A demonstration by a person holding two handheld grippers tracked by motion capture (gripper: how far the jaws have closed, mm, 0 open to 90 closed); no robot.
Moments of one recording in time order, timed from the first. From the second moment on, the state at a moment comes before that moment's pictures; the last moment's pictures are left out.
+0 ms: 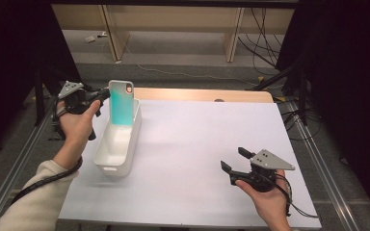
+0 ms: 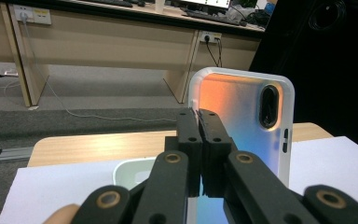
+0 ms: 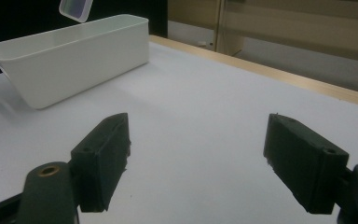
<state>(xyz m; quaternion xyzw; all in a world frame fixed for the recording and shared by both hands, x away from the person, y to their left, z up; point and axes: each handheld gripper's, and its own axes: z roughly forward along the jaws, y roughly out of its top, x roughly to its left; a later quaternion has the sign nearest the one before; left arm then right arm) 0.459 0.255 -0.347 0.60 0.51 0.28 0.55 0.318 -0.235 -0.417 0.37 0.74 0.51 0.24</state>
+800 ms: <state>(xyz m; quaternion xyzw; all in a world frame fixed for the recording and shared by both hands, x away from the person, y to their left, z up) 0.475 0.257 -0.347 0.59 0.51 0.30 0.55 0.318 -0.235 -0.416 0.37 0.74 0.51 0.24</state>
